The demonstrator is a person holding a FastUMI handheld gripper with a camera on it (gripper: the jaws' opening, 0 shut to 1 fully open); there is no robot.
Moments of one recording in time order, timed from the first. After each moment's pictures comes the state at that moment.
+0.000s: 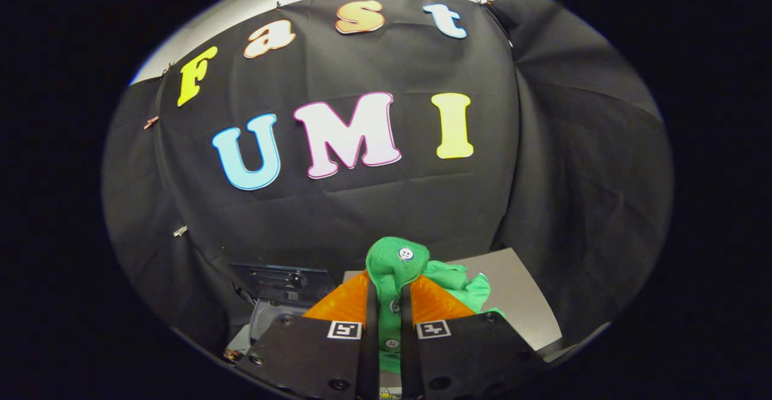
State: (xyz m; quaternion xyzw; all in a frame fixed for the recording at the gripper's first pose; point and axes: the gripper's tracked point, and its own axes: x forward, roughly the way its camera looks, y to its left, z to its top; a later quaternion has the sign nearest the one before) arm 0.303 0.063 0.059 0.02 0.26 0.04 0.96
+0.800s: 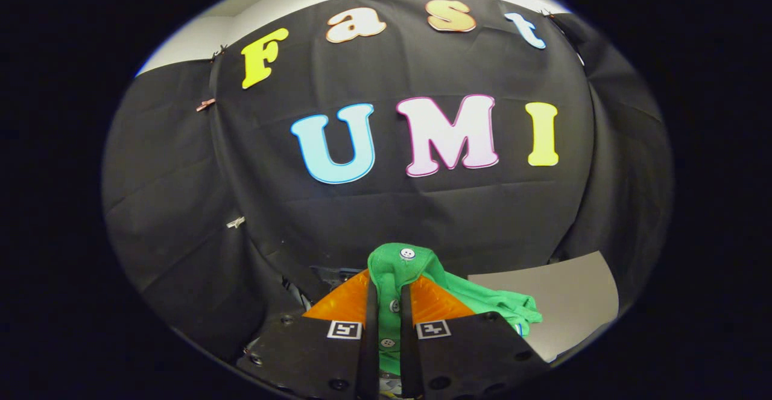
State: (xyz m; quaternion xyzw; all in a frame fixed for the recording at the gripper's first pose) arm 0.280 0.295 0.050 0.03 0.27 0.16 0.95
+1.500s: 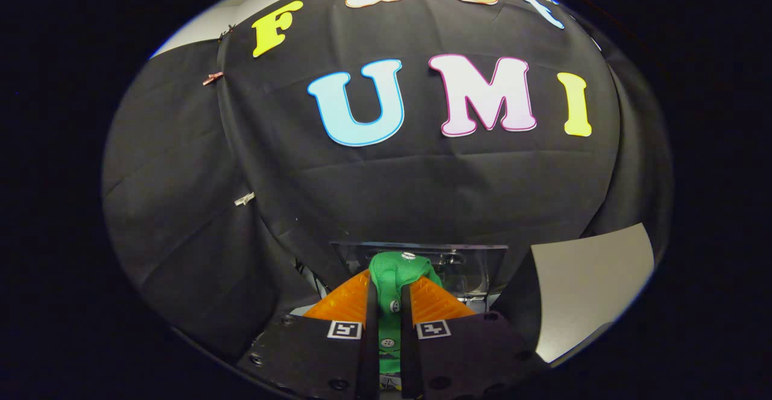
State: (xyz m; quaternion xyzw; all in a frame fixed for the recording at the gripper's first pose) arm 0.279 0.369 -0.073 0.03 0.32 0.19 0.93
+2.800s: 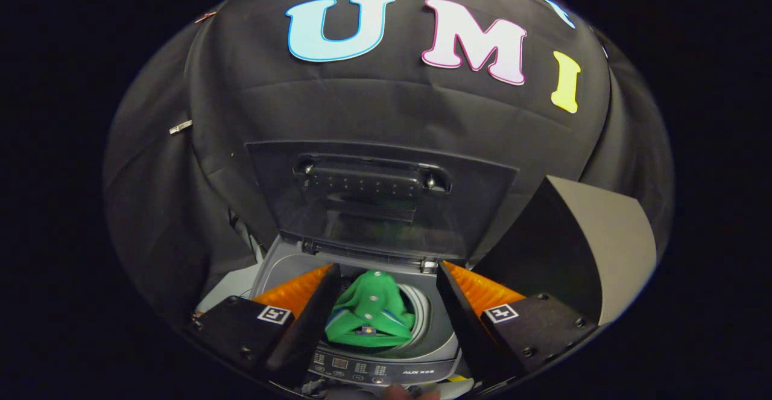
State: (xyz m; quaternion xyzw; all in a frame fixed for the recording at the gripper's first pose) arm 0.288 0.337 -0.235 -0.09 0.36 0.09 0.92
